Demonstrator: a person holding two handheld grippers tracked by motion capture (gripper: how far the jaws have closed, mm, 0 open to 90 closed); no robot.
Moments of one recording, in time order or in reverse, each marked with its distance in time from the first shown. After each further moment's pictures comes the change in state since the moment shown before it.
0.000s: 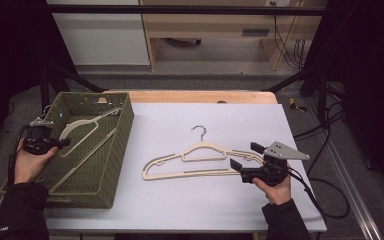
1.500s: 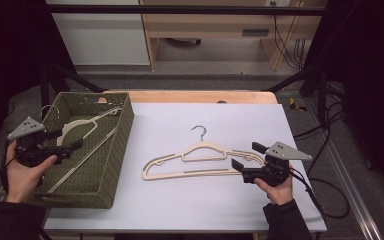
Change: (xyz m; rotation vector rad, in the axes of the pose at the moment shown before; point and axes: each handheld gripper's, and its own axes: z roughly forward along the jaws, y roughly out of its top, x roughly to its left) left arm -0.083 0.010 -0.087 -0.353 -0.165 0.076; right arm -0.001 0.001 -0.004 -0.007 -0.002 -0.006
